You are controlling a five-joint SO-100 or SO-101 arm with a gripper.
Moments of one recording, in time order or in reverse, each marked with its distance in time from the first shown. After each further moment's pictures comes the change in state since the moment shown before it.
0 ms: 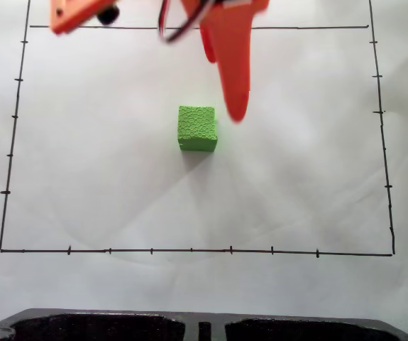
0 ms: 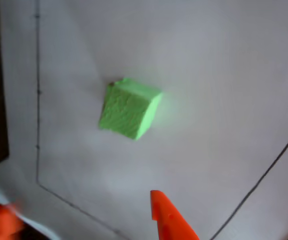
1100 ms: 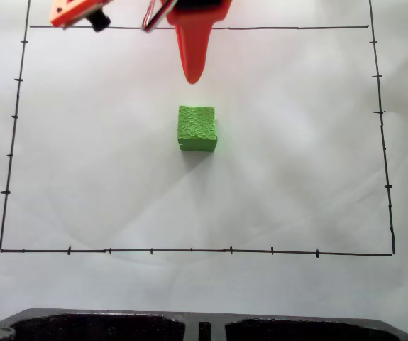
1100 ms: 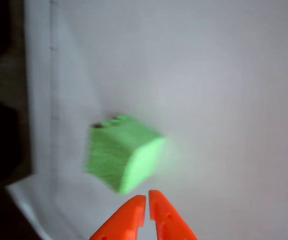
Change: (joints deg) arm 4.8 32.2 32.5 -16.5 -0.8
